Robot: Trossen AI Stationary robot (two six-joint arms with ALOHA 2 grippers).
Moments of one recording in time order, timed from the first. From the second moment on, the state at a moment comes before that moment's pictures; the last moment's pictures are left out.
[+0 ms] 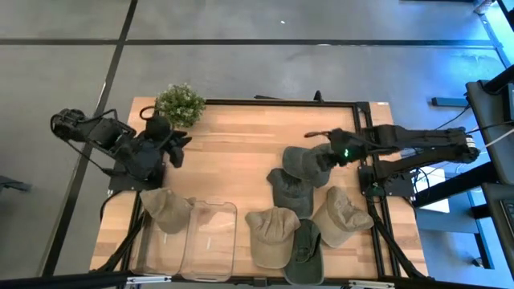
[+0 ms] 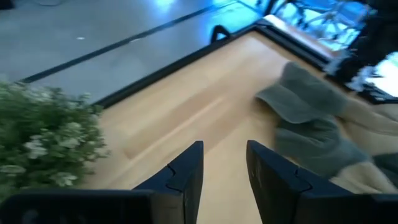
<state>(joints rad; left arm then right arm) -0.38 0.89 1.23 -1.23 -0.83 -0.97 0.06 1.01 0.98 -1.00 0.09 1.20</state>
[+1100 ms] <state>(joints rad) -0.05 0.95 1.23 -1.05 -0.51 -0.58 0.58 0.97 0.46 -0.57 0.51 1.96</state>
